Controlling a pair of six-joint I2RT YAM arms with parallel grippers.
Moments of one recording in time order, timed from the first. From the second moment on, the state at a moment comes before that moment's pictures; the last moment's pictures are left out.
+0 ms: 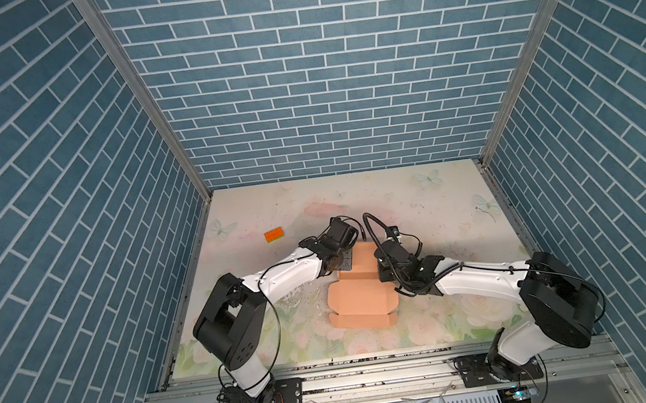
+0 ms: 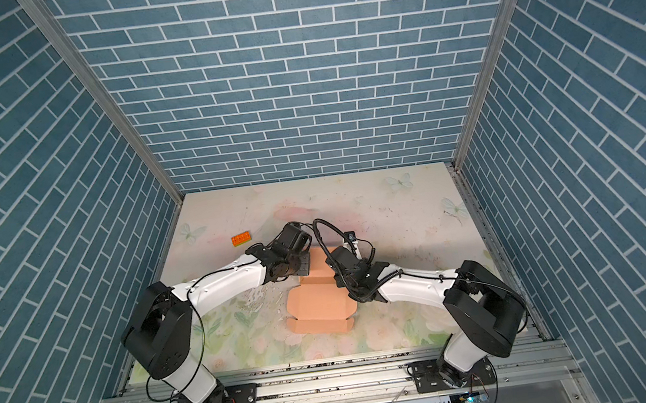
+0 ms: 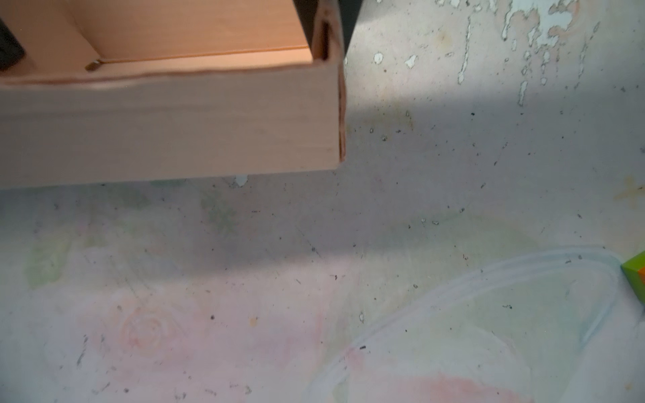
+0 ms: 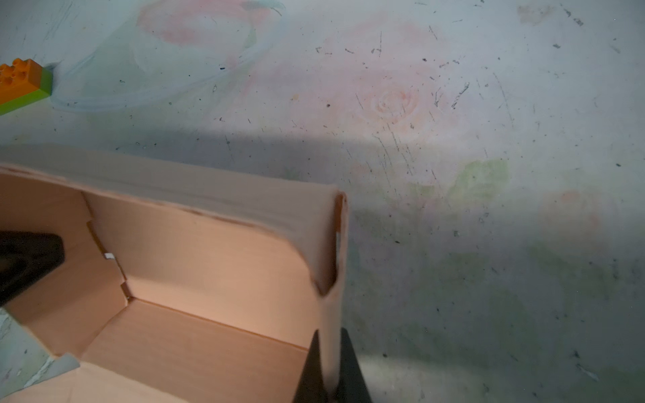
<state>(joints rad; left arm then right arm) -0.71 1.71 1.16 -0.54 -0.19 -0.46 0.92 1.53 0.86 -0.25 0.37 0.69</state>
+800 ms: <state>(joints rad) -0.64 1.95 1.40 -0.83 -0.01 -0.34 0.80 1.70 1.02 -0.47 0.00 0.90</state>
